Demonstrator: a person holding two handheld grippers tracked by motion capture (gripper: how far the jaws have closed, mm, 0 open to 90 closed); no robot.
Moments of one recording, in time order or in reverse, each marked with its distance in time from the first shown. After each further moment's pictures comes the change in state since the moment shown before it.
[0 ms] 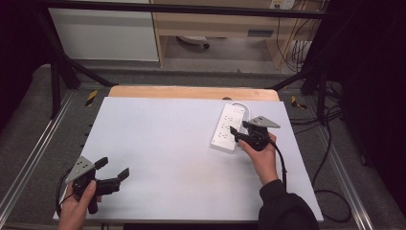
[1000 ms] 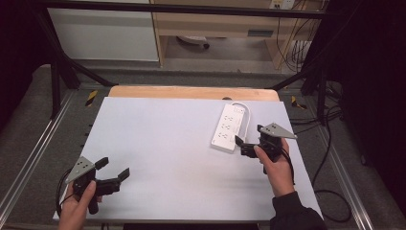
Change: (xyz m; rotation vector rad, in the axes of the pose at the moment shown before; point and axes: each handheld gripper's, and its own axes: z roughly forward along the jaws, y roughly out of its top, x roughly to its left) left arm -0.001 0.000 0.000 -0.005 -0.005 -0.003; right arm 0.014 0.005 -0.065 -0.066 0.005 -0.009
